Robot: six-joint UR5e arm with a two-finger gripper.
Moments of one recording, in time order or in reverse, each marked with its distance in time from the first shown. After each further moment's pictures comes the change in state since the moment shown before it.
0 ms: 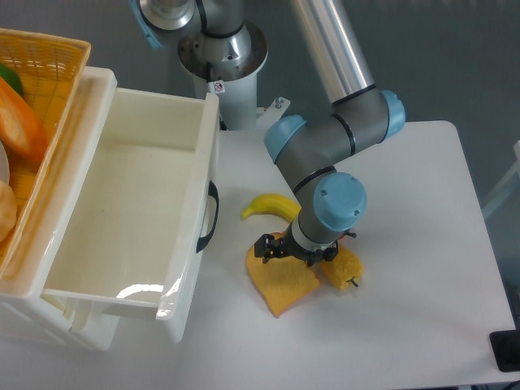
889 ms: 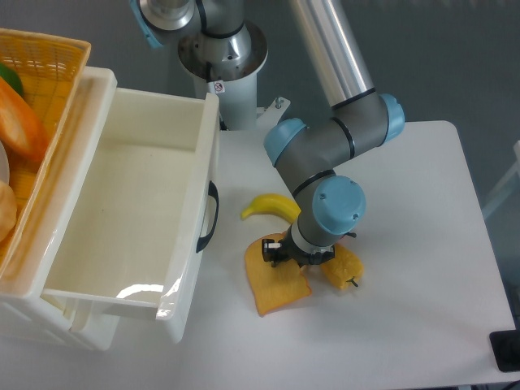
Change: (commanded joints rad) arm -0.002 0.000 0.011 0.002 0.003 -0.003
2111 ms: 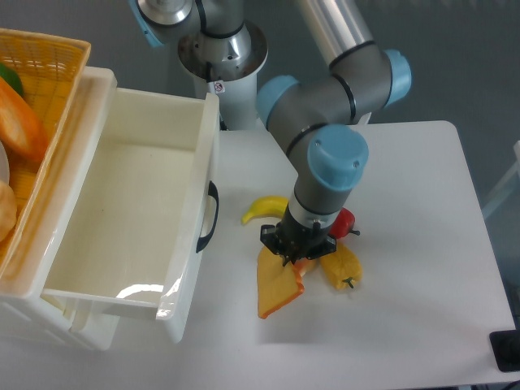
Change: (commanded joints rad) arm -0.026 0.176 0.055 -0.008 -0.040 0.239
